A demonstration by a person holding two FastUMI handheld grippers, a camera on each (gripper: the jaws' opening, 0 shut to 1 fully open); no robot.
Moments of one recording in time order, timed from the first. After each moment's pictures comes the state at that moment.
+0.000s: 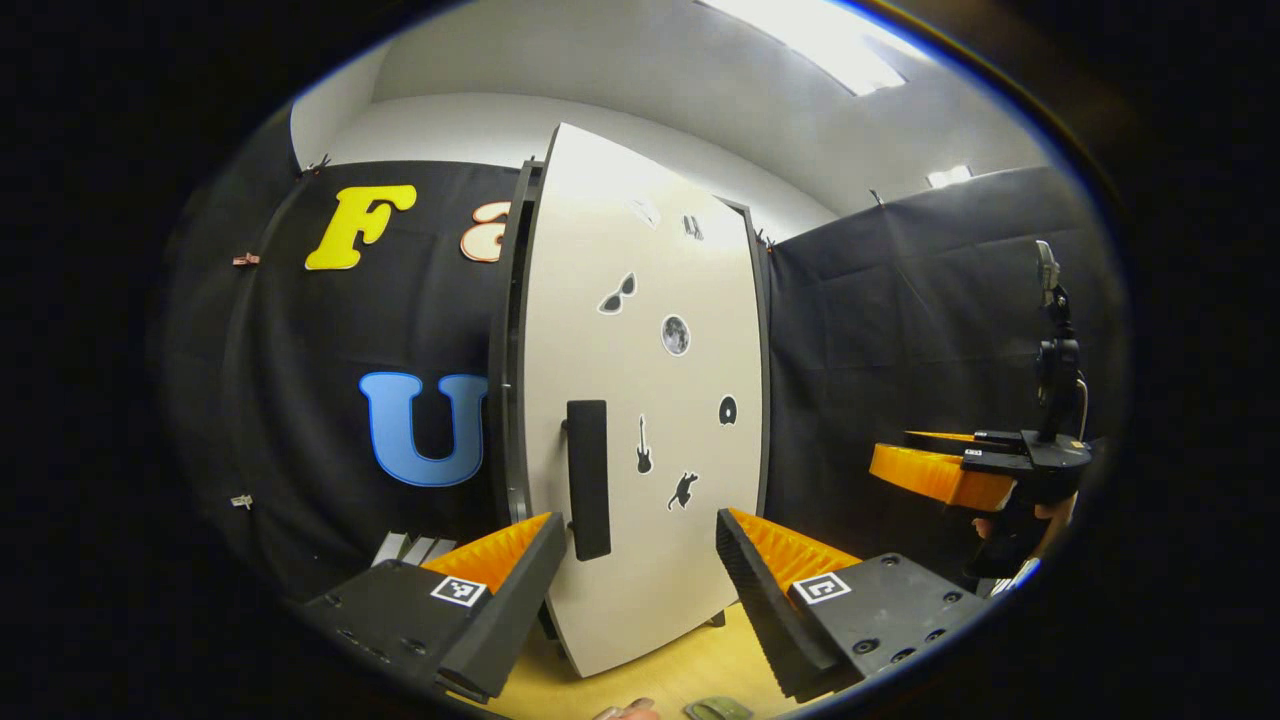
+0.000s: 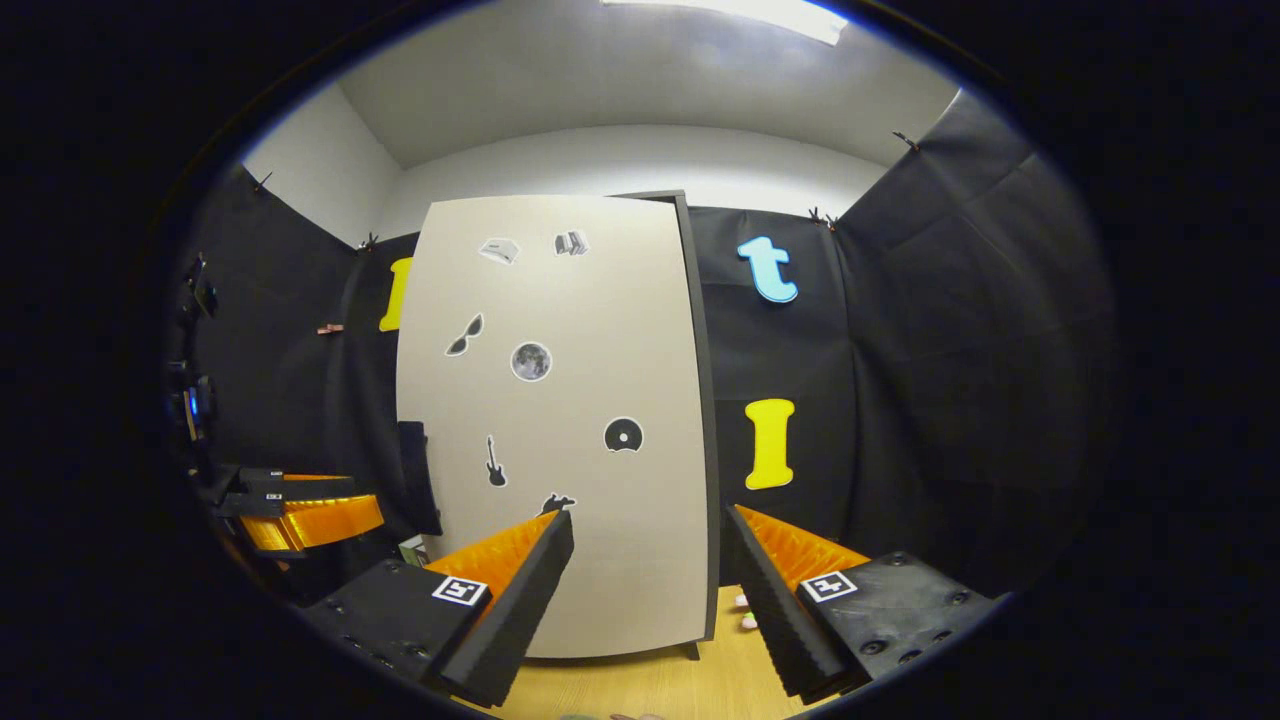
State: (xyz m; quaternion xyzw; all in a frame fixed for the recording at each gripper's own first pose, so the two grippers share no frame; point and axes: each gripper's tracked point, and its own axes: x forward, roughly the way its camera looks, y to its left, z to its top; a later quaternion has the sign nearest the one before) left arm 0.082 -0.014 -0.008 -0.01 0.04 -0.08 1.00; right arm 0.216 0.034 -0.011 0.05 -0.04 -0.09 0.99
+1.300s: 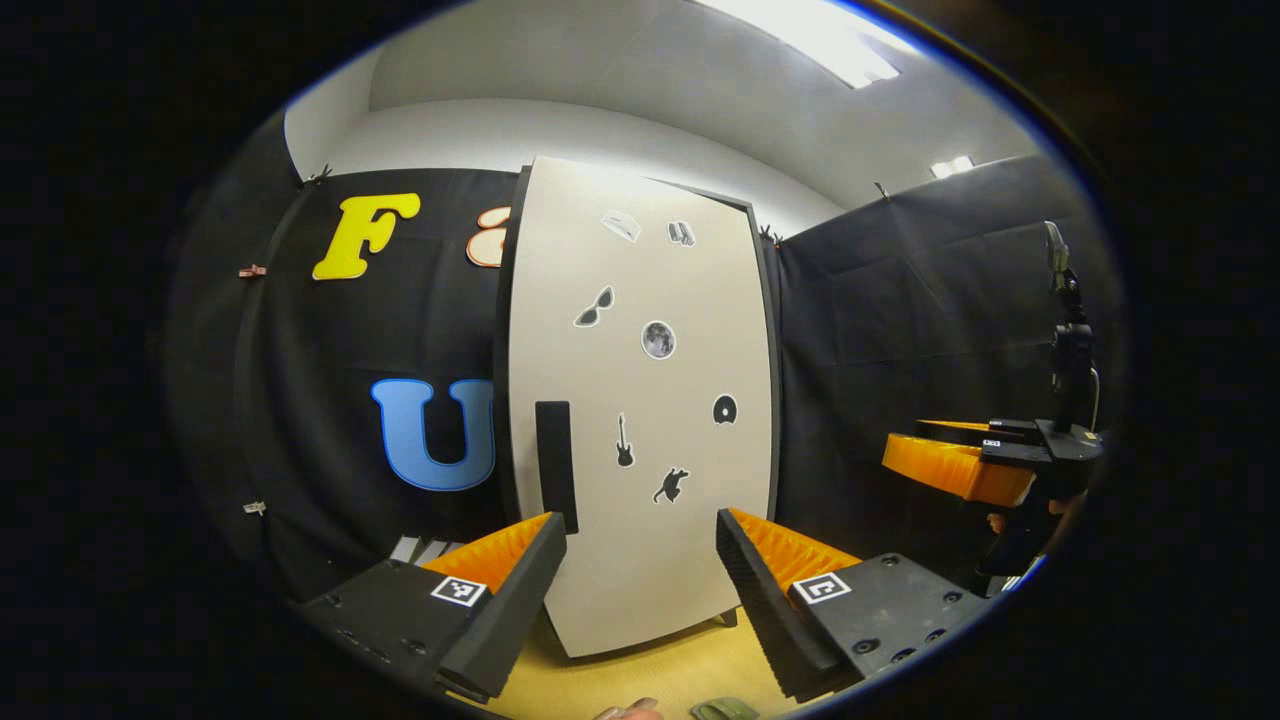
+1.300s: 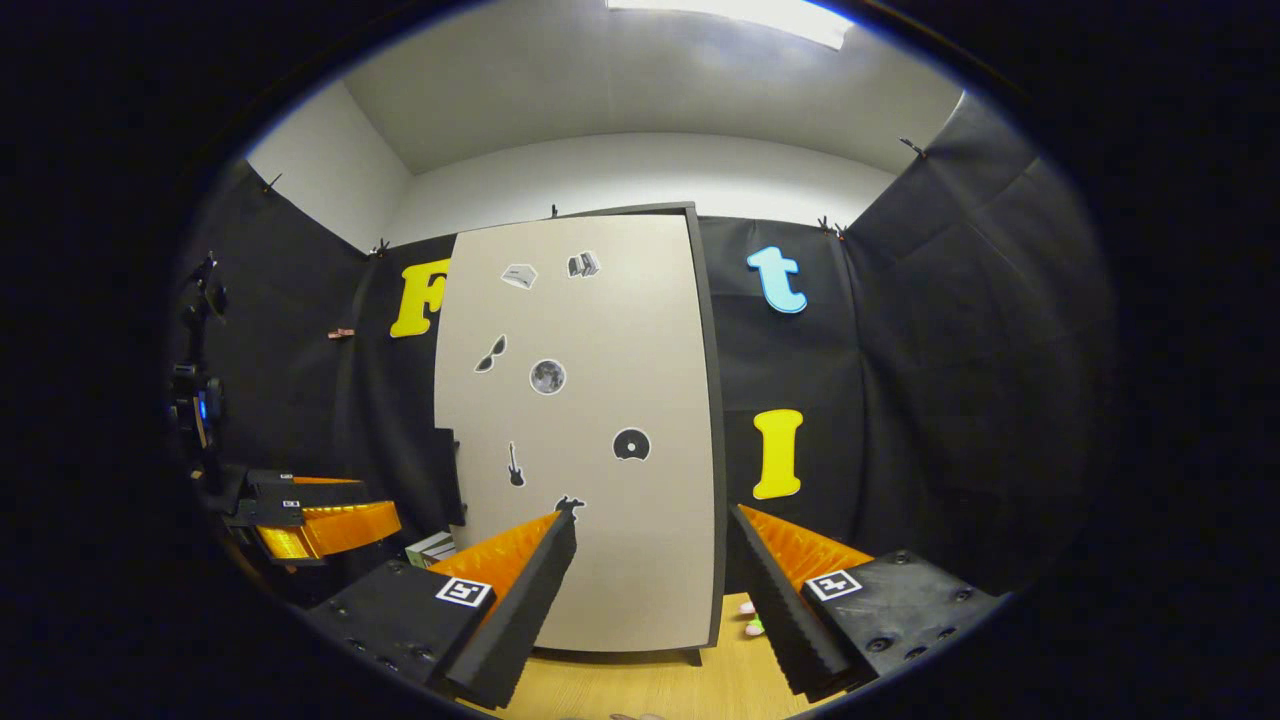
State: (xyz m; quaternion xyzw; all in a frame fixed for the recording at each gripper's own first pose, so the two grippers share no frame) left arm 0.084 -0.017 -0.006 0.00 0.04 -0.06 1.00; right arm 0.213 0.043 -0.003 0.05 -0.05 -0.07 0.99
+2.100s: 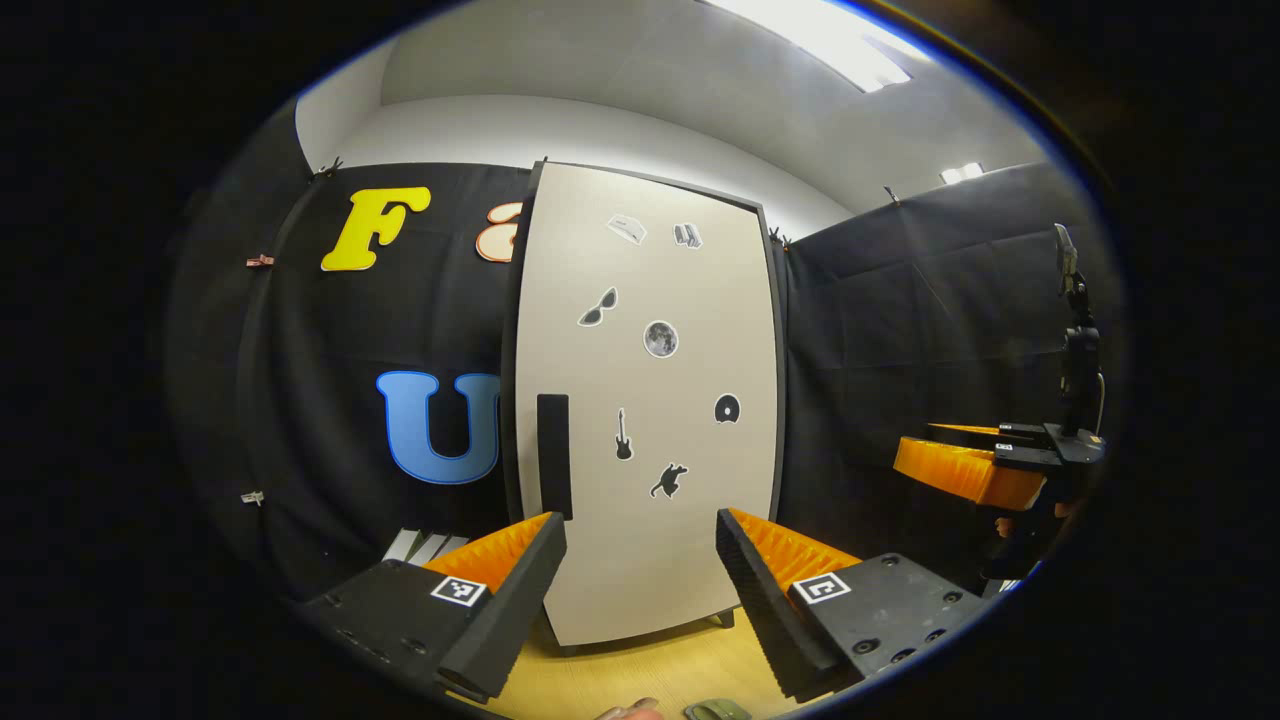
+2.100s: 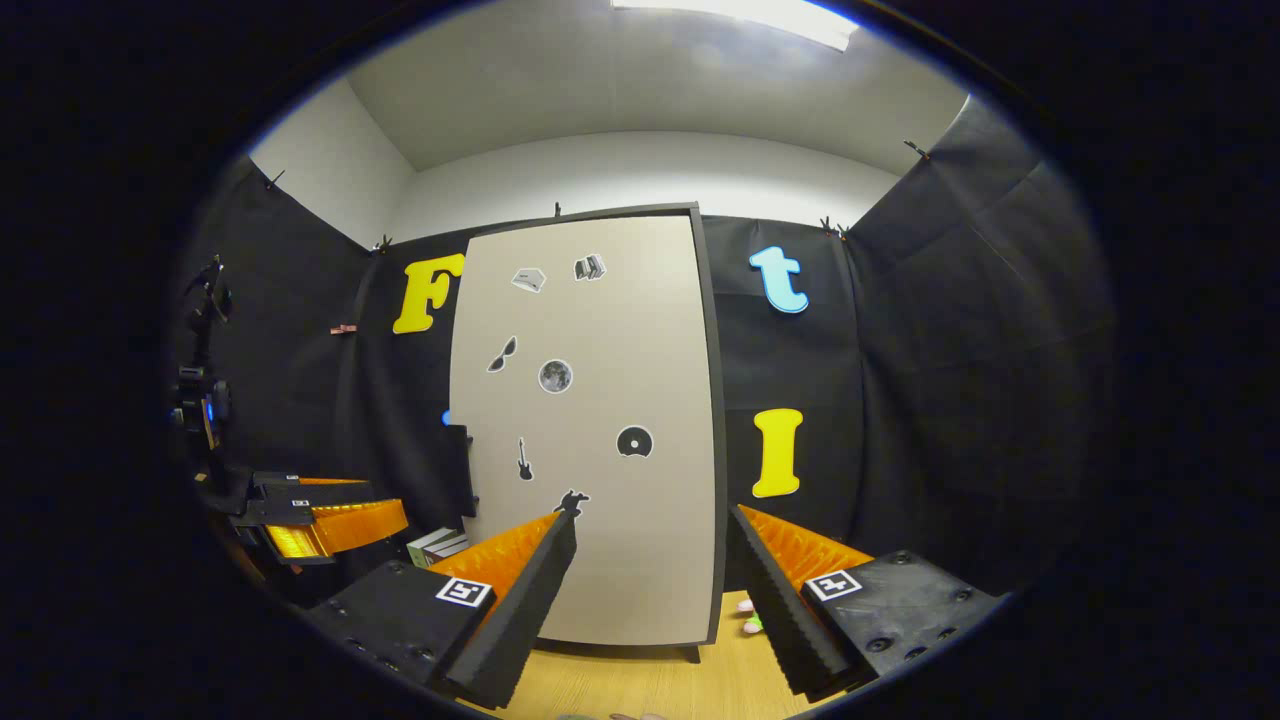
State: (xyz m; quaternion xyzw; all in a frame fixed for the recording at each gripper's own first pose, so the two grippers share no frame) left arm 0.084 -0.014 -0.009 0.00 0.04 -0.05 1.00; right arm 0.209 0.046 -0.002 0.04 -0.05 -0.07 1.00
